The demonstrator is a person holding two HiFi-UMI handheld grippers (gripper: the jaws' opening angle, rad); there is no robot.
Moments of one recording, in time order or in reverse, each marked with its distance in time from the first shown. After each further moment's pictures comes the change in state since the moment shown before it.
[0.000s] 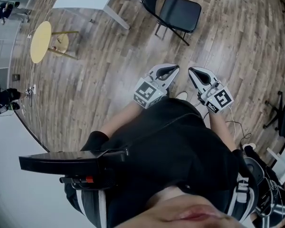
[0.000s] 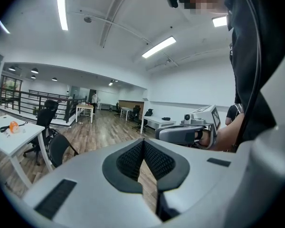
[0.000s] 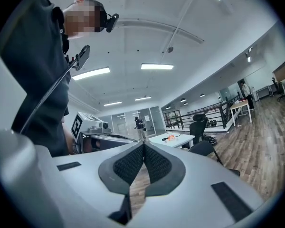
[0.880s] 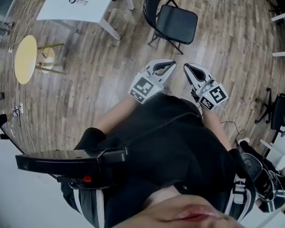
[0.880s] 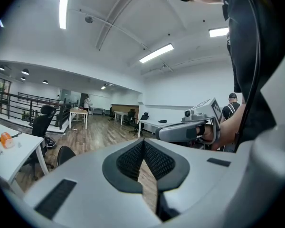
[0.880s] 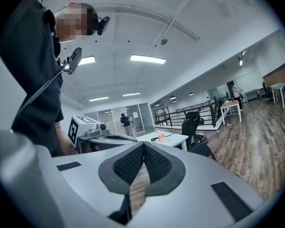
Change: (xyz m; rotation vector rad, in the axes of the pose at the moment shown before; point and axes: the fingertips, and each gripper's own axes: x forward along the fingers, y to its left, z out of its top) left arm -0.022 0.191 0.020 0.068 -0.041 -0.110; right arm 0.185 -0.054 0.019 0.015 0.046 -0.151
